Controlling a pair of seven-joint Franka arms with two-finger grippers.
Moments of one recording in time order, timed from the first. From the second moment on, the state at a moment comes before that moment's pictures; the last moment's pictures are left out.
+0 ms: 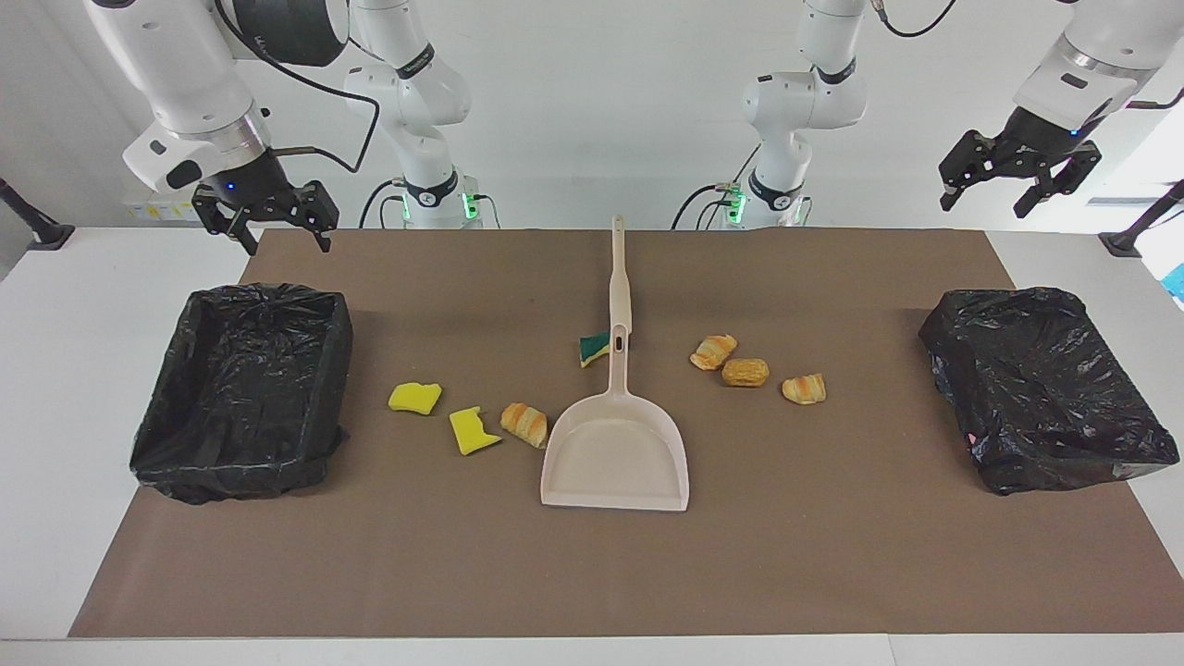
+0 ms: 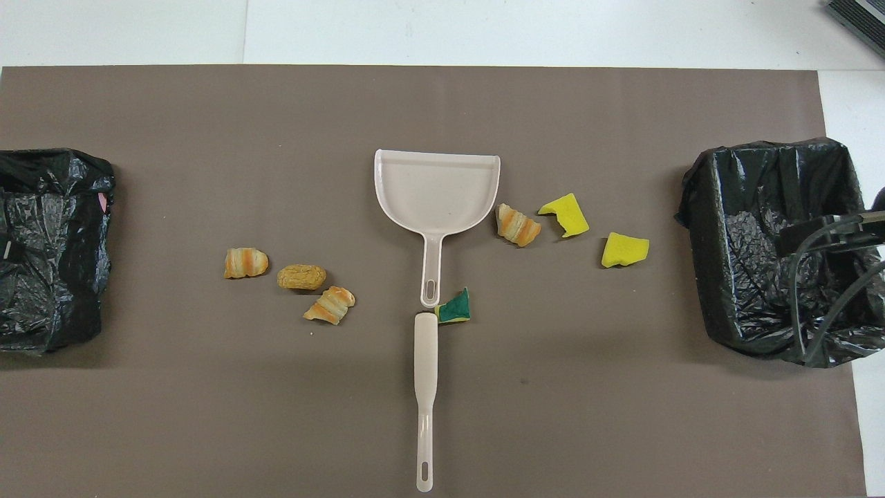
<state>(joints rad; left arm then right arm) -0.07 -0.03 0.09 -1.45 -0.01 1.41 0.20 -0.11 -0.02 0.06 -1.61 -0.03 1.55 -0.12</state>
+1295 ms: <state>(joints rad) -0.07 -0.03 0.10 -1.45 -0.01 1.41 0.20 -0.11 -0.03 0.06 -1.62 -0.03 1.55 -0.12</state>
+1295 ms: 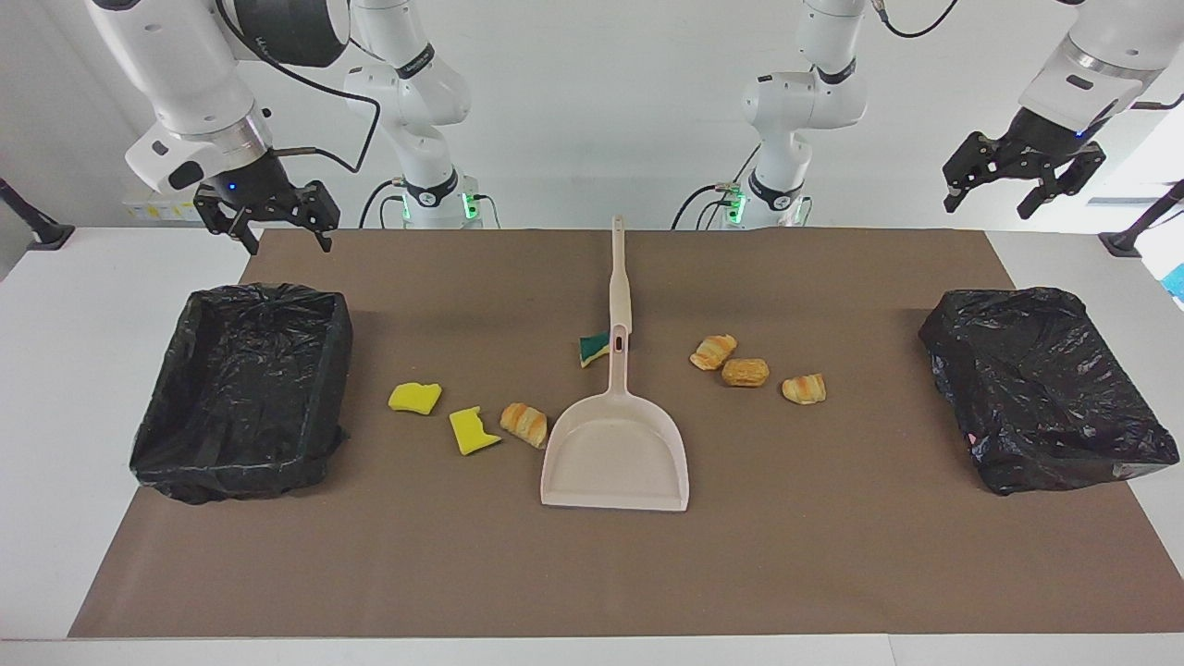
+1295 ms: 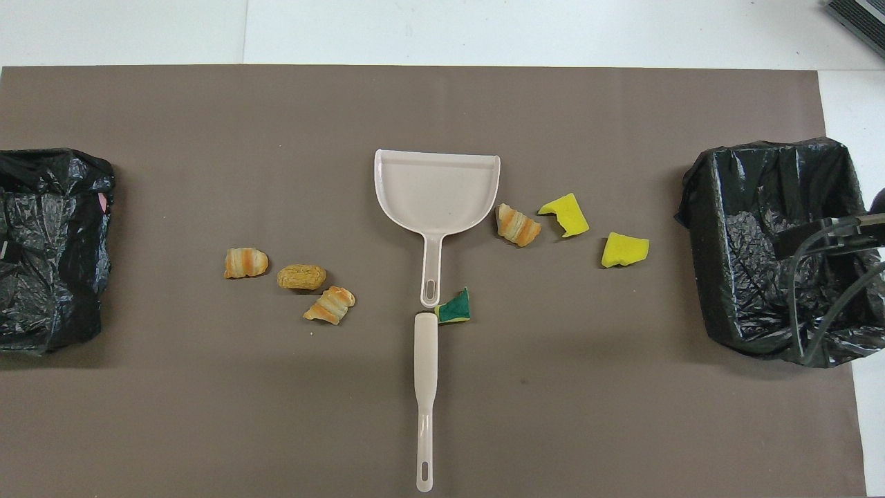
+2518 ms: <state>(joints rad) -0.07 -0.11 0.08 -1.59 -0.01 1.45 0.20 -0.11 -0.03 0.06 -1.63 -0.03 1.55 -0.12</state>
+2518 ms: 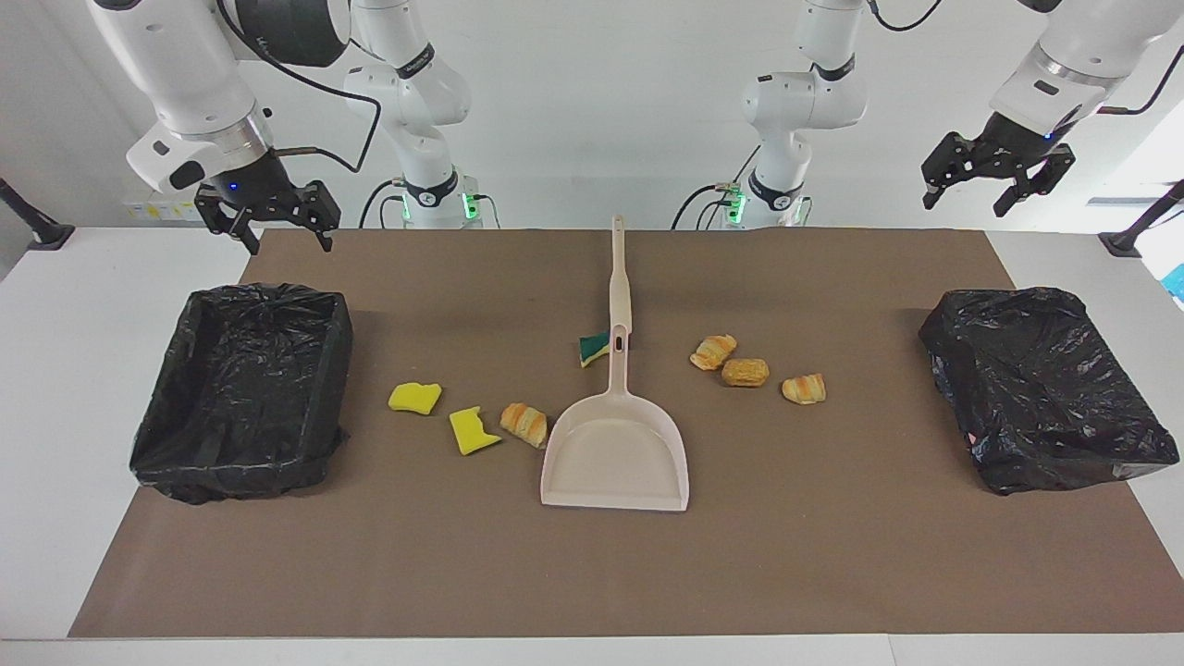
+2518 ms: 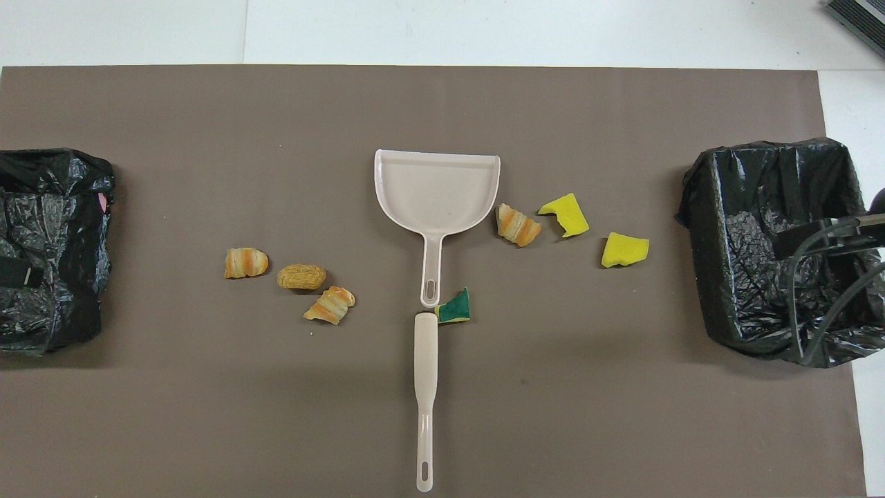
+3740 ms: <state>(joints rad) -0.07 -0.11 0.08 -1.59 -0.01 1.45 0.20 -0.10 -0.03 0.06 -1.63 -0.03 1.55 -0.12</state>
